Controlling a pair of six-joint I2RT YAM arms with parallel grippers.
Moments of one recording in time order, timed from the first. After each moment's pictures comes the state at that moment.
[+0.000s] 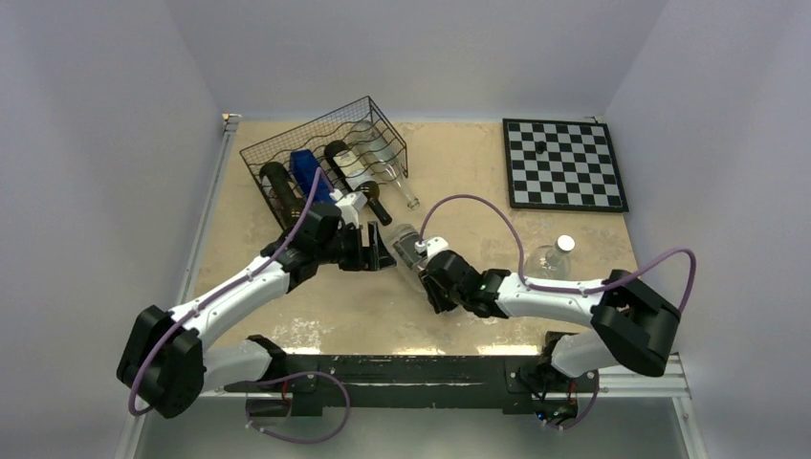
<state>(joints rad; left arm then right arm) -0.53 1.21 0.70 -0.18 0.30 -0.60 1.01 1.41 0.63 -0.13 0.19 0.37</state>
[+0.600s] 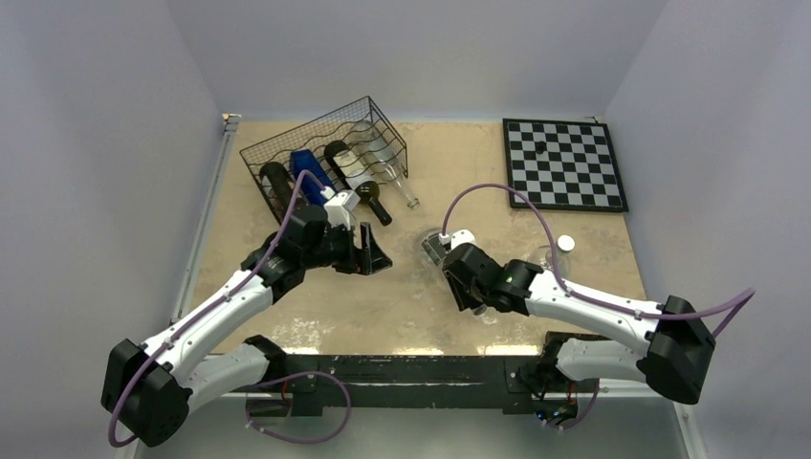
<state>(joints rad) -0.56 1.01 0.69 -0.27 0.36 -0.56 0.97 1.17 0.73 -0.61 0.30 0.45</state>
